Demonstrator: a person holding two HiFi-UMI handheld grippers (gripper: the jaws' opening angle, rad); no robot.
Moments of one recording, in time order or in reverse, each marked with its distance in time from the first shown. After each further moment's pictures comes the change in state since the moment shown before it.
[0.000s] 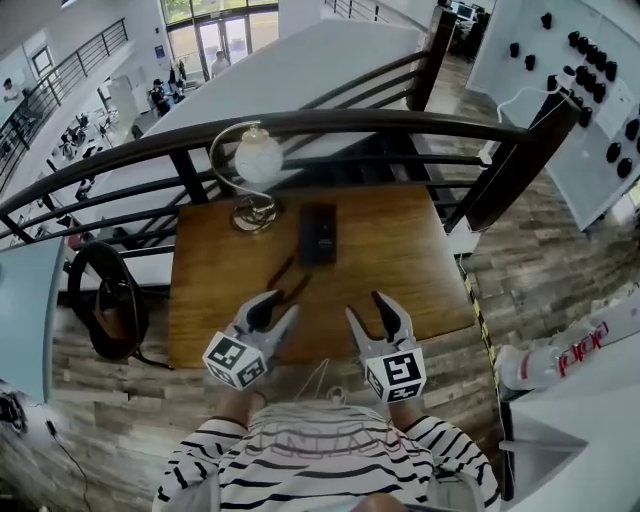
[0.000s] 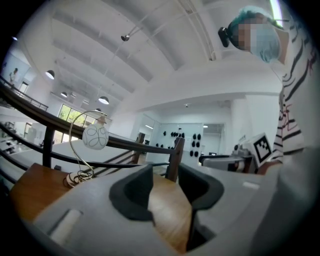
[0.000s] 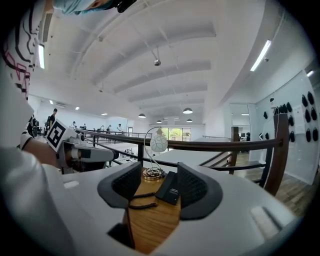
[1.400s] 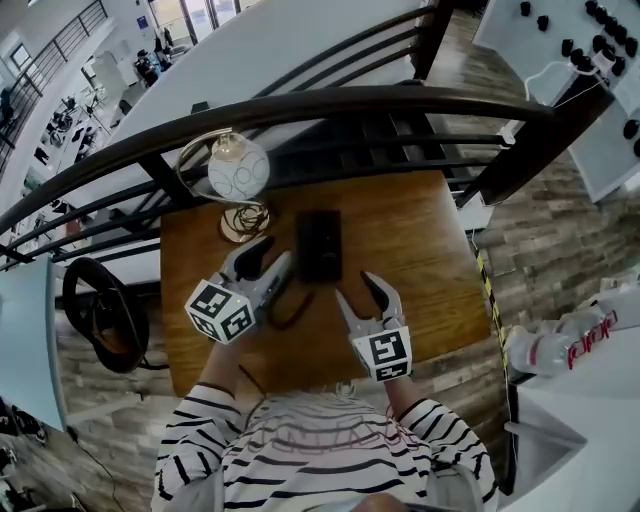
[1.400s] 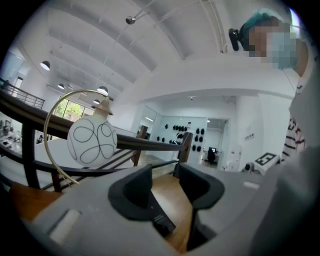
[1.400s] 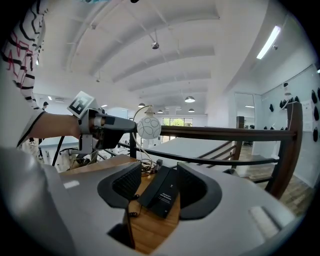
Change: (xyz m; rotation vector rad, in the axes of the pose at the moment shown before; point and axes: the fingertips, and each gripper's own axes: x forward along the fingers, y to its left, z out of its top) left arm 0.161 0.182 0.035 -0.027 0.095 -0.022; right arm 0.185 -0.077 -0.042 0.009 0.129 0.027
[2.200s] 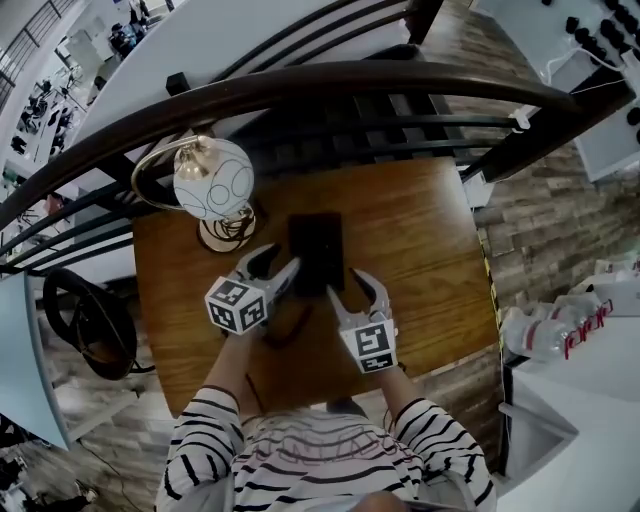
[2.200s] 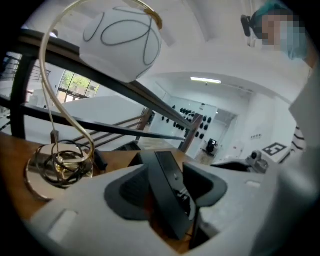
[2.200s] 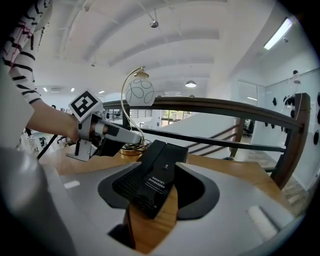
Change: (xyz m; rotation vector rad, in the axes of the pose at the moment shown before) left arm 0.092 0.110 -0.147 -0.198 0.235 -0.001; right arm 0.126 -0.042 -0.089 -0.011 0.174 -0.017
